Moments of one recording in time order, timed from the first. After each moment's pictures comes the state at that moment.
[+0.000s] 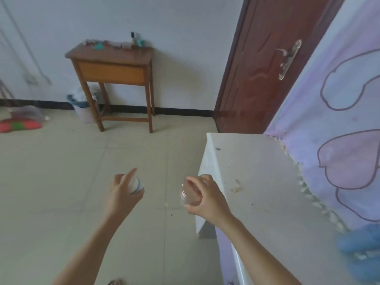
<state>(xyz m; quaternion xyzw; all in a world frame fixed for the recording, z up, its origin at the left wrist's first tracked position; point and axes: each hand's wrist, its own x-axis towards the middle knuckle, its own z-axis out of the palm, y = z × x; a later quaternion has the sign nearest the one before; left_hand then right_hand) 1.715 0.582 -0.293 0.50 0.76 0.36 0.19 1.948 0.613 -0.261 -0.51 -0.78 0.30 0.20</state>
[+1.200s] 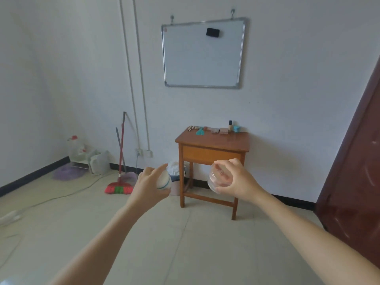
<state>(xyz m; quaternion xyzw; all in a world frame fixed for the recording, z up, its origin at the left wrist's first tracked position) 1.319 0.727 -0.136 0.51 0.77 0.39 0.03 1.531 0.869 -0.116 -0.29 -0.89 0.24 0.24</state>
